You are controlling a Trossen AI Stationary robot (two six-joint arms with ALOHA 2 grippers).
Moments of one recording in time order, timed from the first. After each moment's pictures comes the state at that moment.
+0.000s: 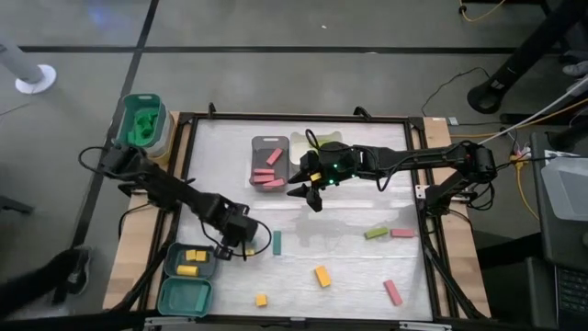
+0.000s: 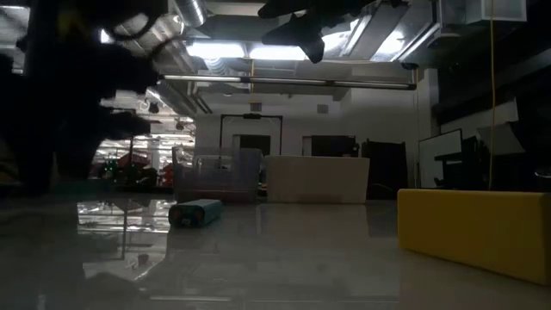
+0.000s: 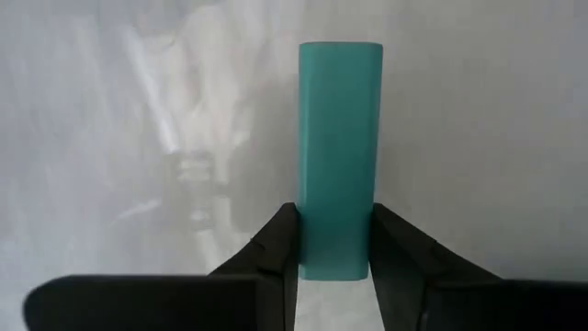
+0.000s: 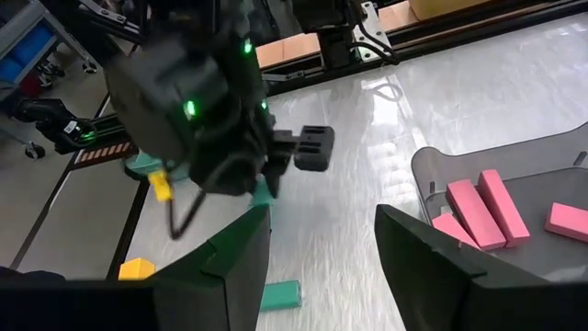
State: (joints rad) left arm -0.37 1.54 0.84 -0.62 0.05 -0.14; right arm -0.03 1.59 1.30 -0.18 -0.20 0.26
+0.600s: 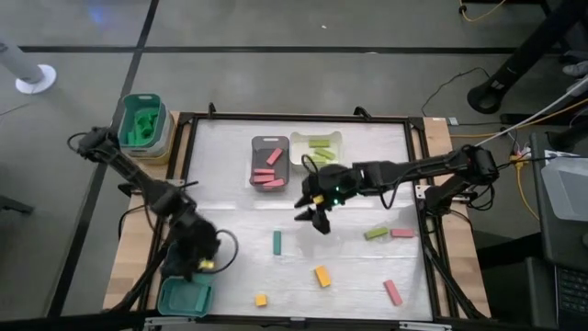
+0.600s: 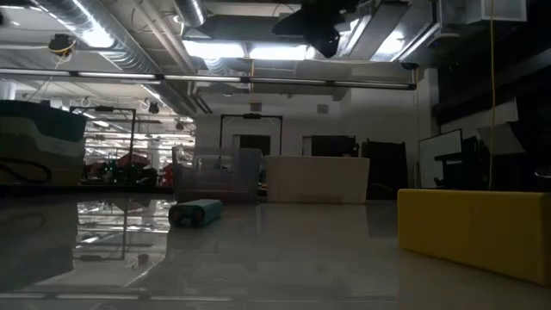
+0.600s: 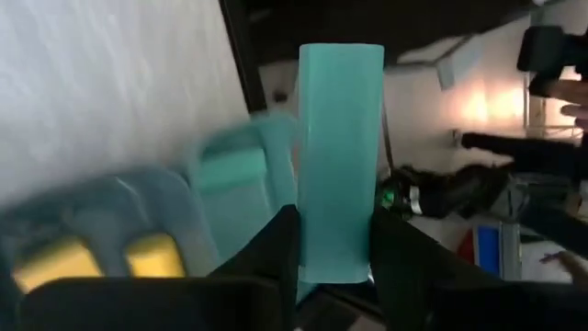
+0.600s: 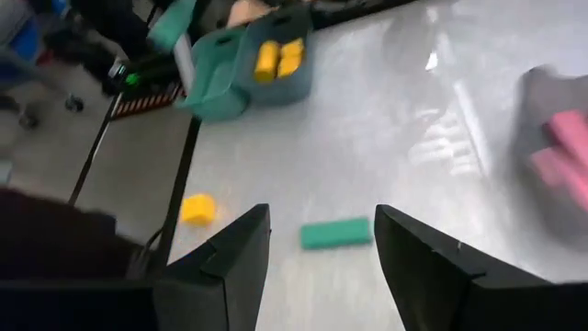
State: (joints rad) left arm -0.61 1.14 0.84 -0.63 0.61 -0.62; right arm 0.12 1.59 1.30 -0.28 -0.20 0.34
